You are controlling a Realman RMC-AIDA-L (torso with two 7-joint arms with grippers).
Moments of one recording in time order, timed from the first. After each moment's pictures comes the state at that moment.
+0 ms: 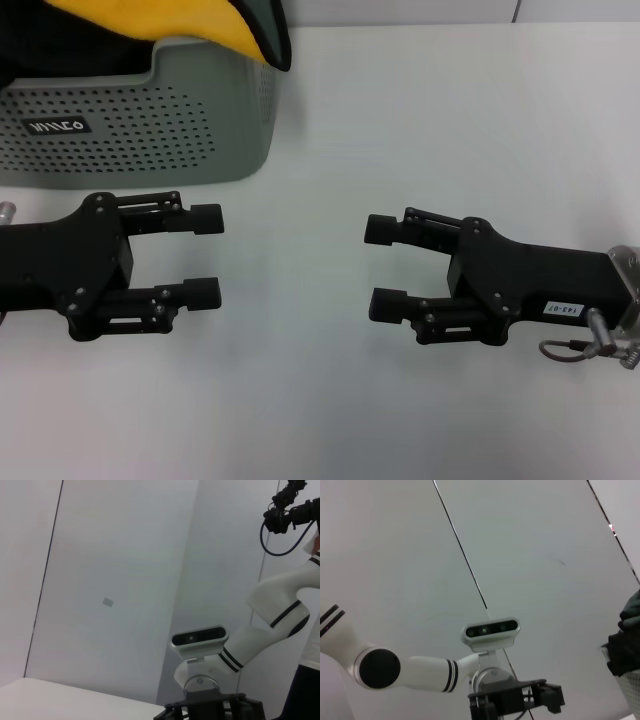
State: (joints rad) left arm -0.43 -1.90 0.92 0.54 1.61 2.01 -1.23; right arm 0.70 2.00 -2.38 -0.07 -0.14 -1.80 1.00
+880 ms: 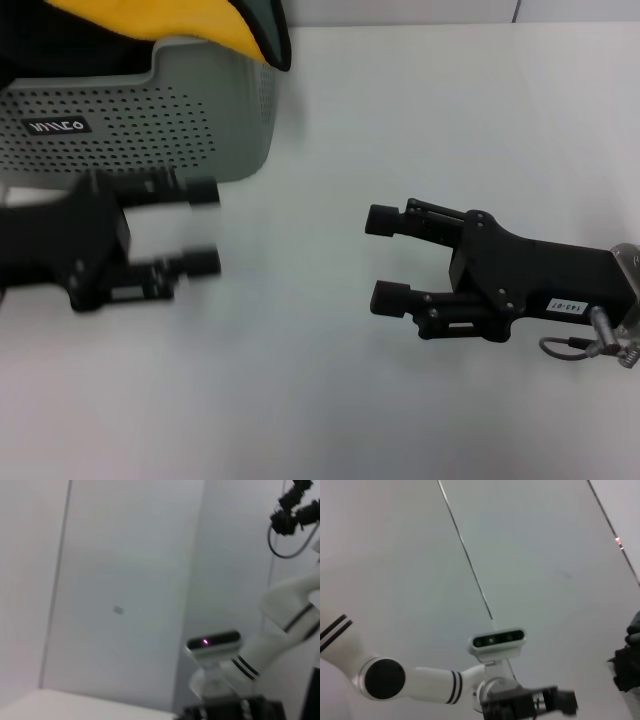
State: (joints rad) left arm -0.42 -1.91 0.88 0.57 1.60 1.99 -1.23; right arm 0.69 2.00 -2.36 -0.08 -0.15 -1.82 0.98
